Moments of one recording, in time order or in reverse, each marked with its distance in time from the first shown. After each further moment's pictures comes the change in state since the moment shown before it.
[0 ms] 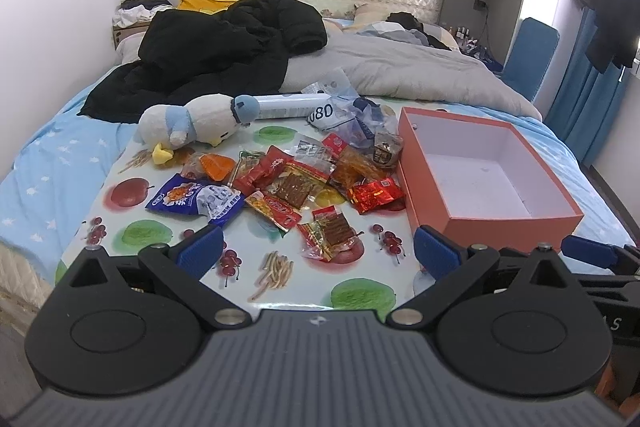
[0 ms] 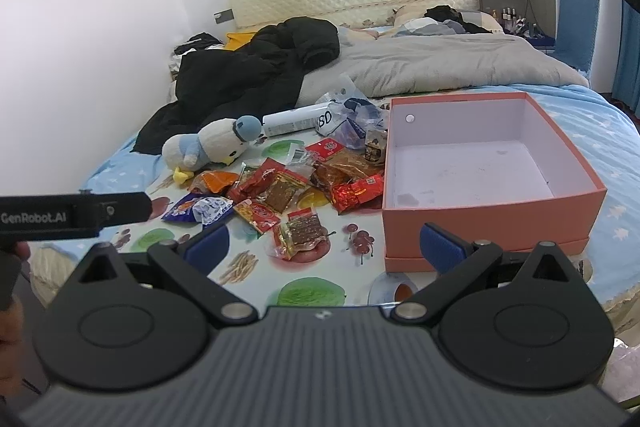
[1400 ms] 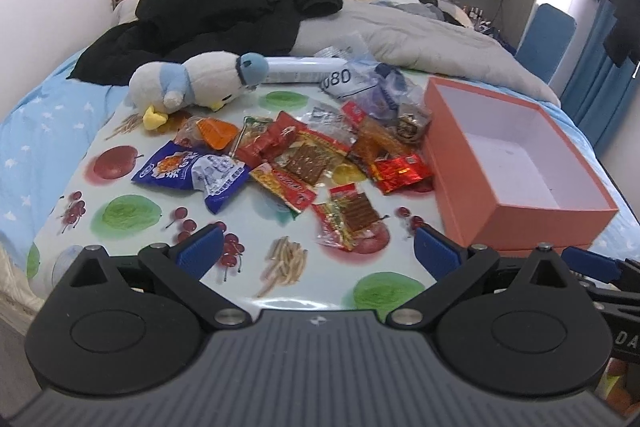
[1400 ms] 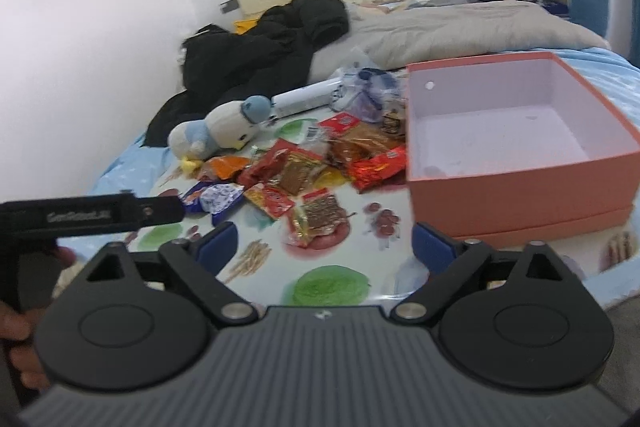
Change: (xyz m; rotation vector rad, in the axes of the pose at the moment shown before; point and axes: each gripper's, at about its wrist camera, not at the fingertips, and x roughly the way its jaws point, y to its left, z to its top) left arm 0.094 0.037 -0.010 -0.055 0.093 -0.006; right arm 0.049 -0.005 -0.018 0.048 0.047 0.074
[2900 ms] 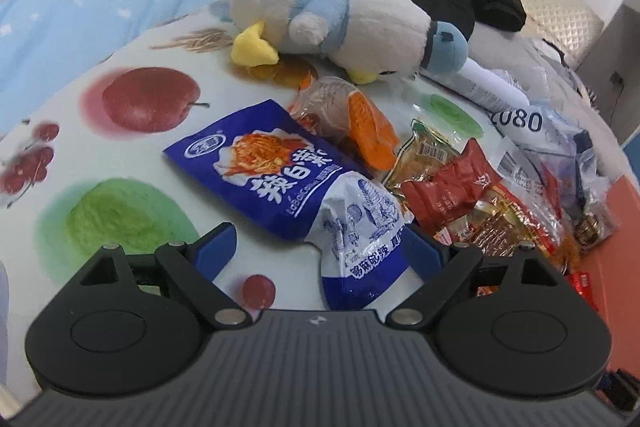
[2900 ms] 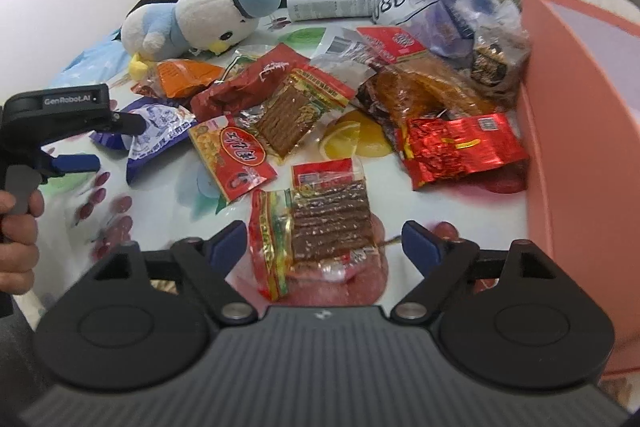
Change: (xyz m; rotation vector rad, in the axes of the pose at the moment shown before) left arm 0.234 0.170 0.017 -0.410 0.027 0.141; right arm 0.246 0.015 -0.002 -0.200 0.225 0.018
